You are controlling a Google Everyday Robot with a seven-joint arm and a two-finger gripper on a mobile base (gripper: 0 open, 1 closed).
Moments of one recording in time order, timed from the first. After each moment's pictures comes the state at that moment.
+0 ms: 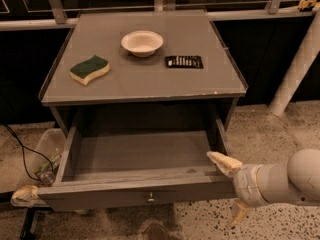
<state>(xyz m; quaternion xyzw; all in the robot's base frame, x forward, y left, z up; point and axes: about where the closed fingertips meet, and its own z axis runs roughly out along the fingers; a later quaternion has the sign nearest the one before) 0.401 -0.177 0.652 -0.77 0.55 0.02 0.33</state>
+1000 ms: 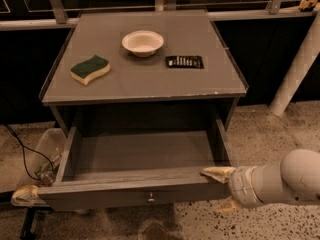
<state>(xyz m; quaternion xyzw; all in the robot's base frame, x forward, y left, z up) 0.396 -0.166 0.639 -0.78 0.54 0.05 0.32</state>
